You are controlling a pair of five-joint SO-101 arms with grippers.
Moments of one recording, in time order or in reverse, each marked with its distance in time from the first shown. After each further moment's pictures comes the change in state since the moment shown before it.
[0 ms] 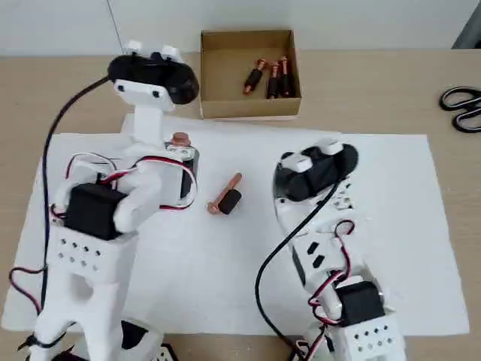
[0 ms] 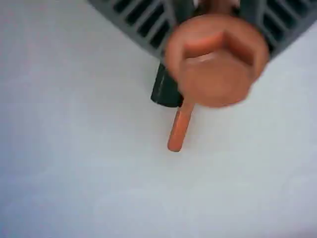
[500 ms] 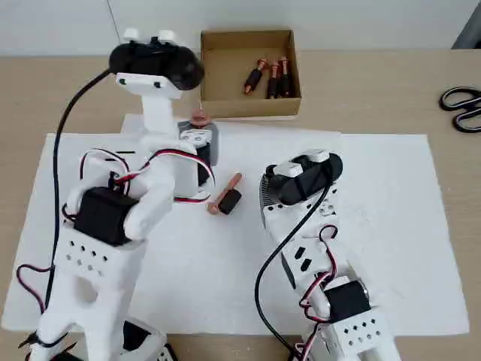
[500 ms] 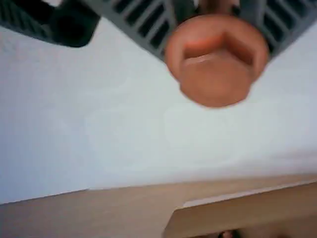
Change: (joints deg) left arm 6.4 -1.2 0.3 -12.0 5.7; right arm -2.3 0.0 7.6 -6.3 -6.2
